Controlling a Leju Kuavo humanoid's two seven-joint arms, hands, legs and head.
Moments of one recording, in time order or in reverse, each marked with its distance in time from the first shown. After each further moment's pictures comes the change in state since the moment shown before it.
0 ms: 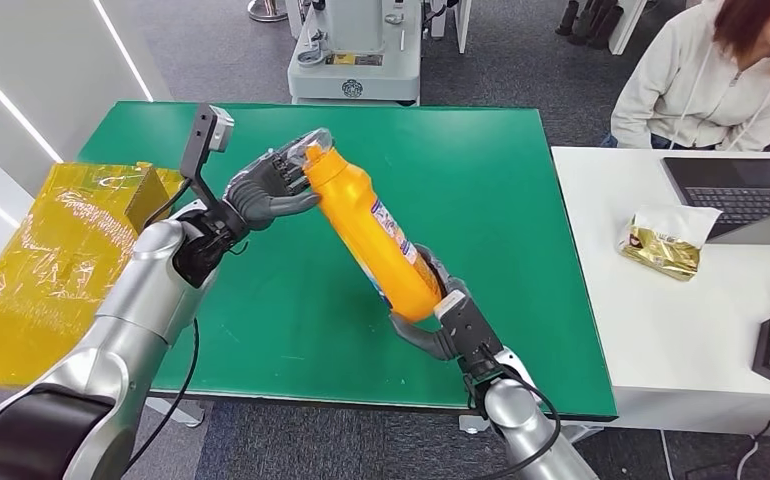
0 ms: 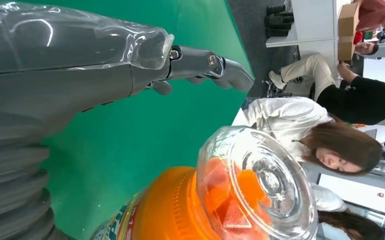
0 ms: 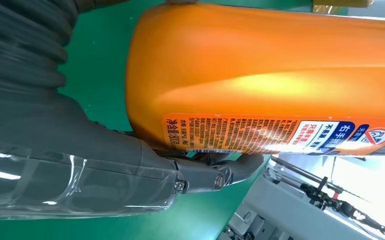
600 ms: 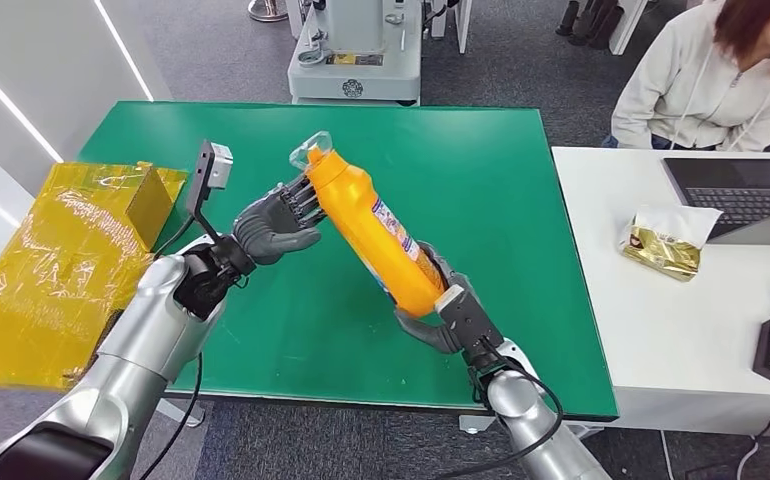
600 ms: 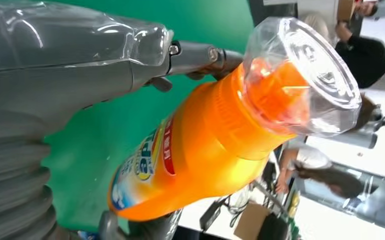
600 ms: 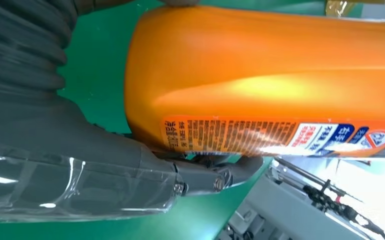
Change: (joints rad) left arm 0.150 0.042 -0.095 -0.182 0.194 -0.031 0.047; right arm -0.049 -0.012 0.002 0.066 0.017 -0.003 -0.017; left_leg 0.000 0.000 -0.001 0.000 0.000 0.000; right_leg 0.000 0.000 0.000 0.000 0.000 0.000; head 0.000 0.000
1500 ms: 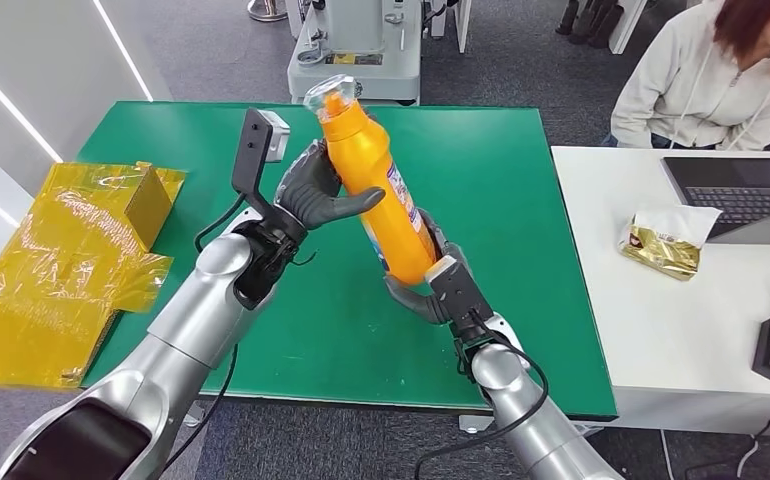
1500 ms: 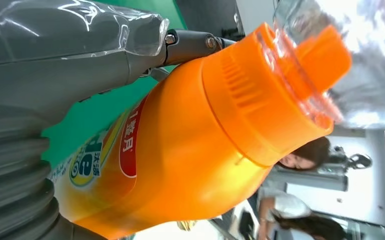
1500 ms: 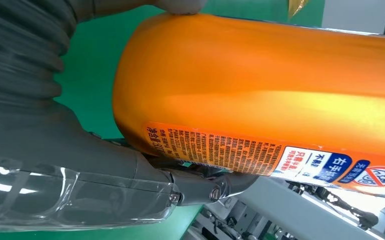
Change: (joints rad) left arm -0.101 -0.139 -0.151 0.005 -0.214 0.417 -0.201; right arm -0.103 0.061 0.014 0.075 -0.003 -0.050 -0.030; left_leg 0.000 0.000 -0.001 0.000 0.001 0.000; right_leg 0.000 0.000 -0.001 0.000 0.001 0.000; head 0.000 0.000
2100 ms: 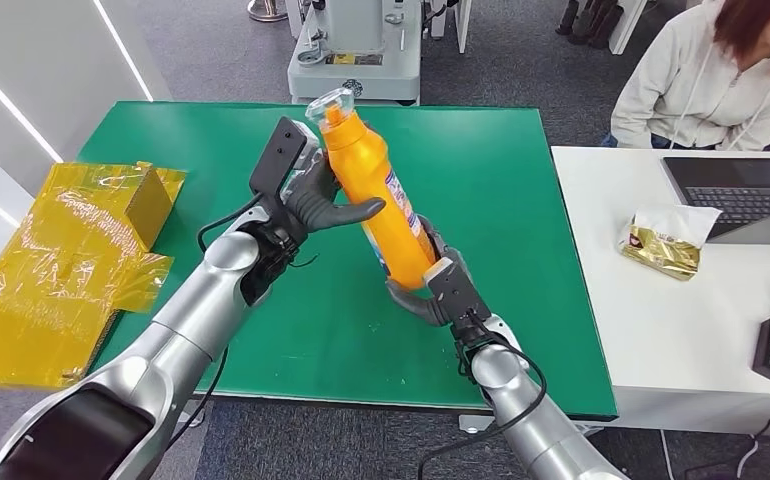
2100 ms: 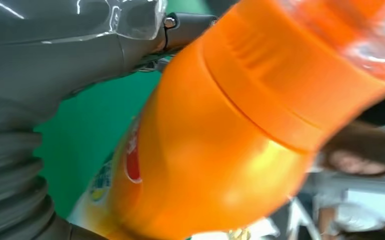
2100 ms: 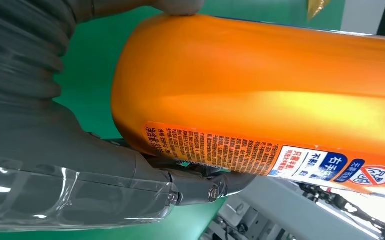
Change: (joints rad) left arm -0.053 -0.002 -0.014 0.172 -0.100 -0.053 -0.002; right arm -0.017 0.000 0.013 0.073 -0.013 -0.002 -0.012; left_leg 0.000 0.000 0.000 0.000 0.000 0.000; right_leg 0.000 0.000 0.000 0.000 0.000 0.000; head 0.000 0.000
